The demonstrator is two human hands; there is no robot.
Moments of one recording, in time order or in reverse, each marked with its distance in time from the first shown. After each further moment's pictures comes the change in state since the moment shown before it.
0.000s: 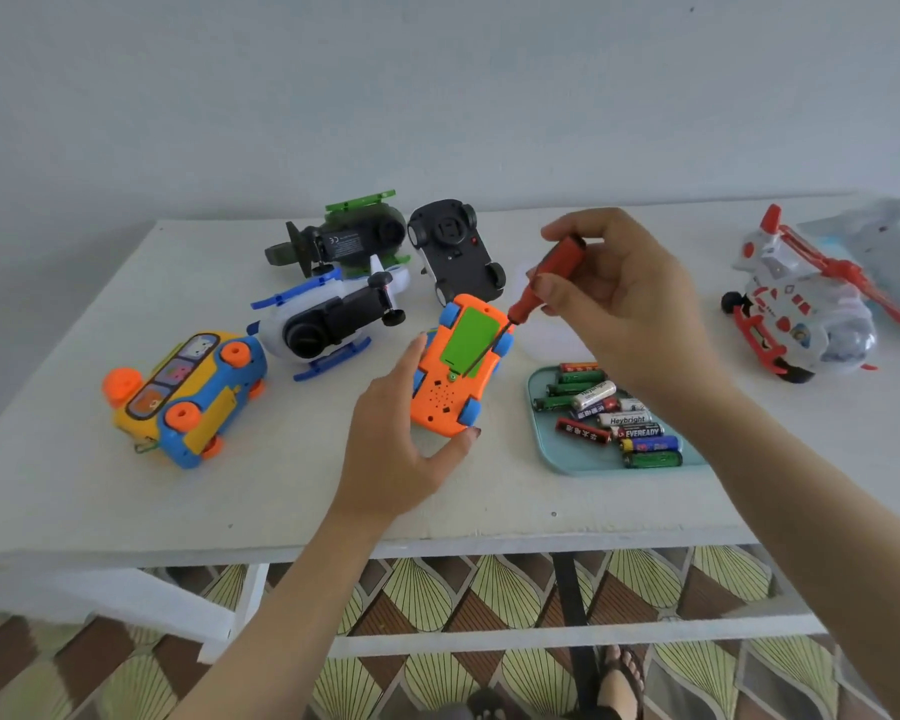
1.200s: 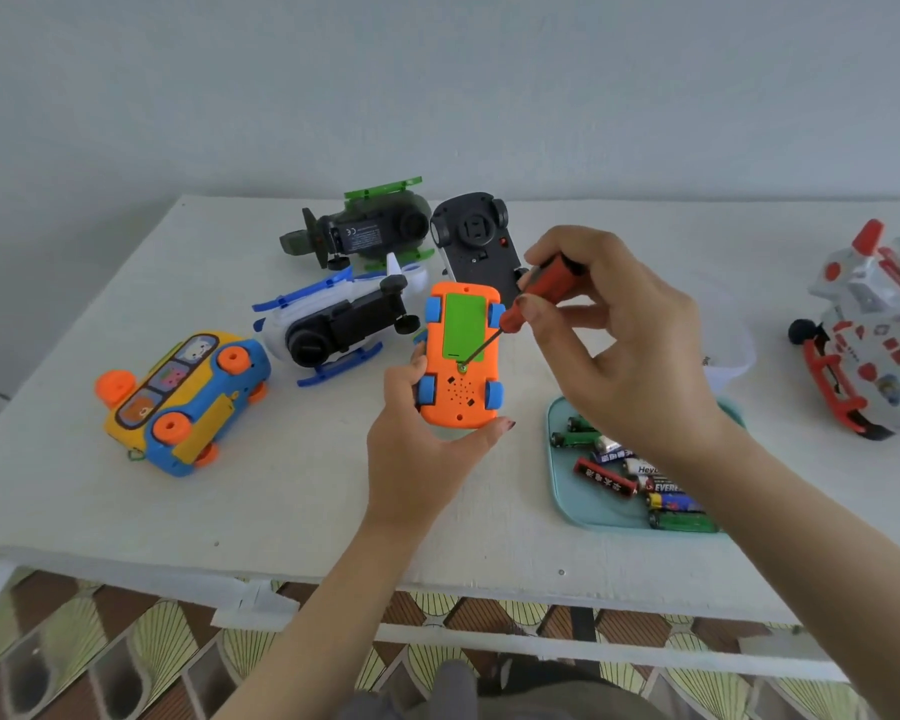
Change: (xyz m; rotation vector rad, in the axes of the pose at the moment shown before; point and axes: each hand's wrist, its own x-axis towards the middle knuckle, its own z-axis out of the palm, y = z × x) left_hand 0.024 0.021 0.029 -0.156 0.224 -0.352; right_hand 0.026 0.022 0.018 -0.076 -0.058 -0.345
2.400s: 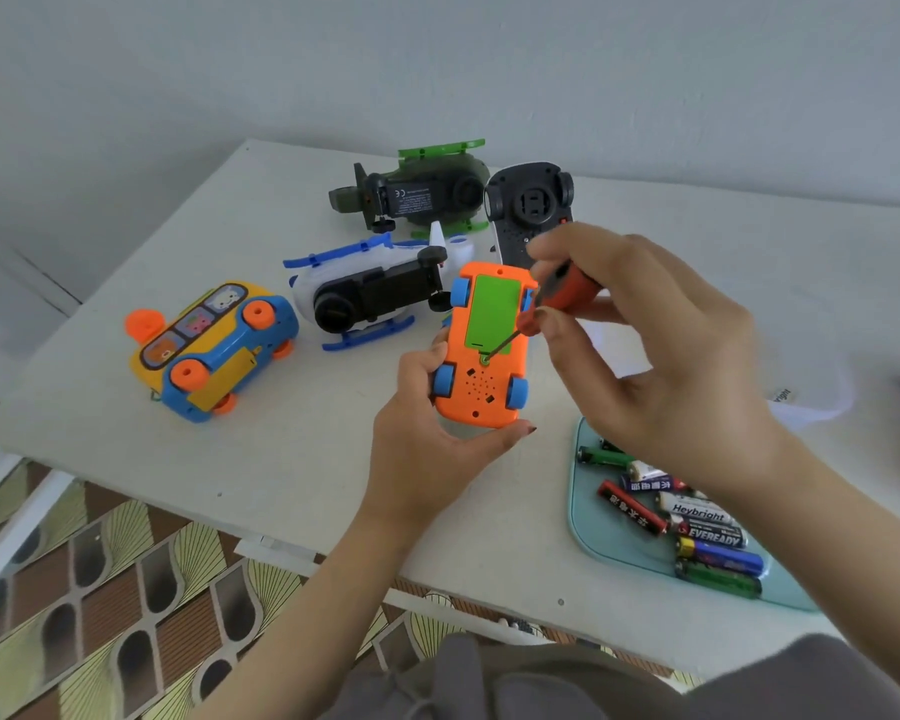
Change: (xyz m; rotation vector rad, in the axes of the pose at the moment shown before) left_hand -0.001 0.001 0.000 0.041 0.018 -0.026; right_hand 0.012 0.026 -0.001 -0.040 -0.141 -0.291
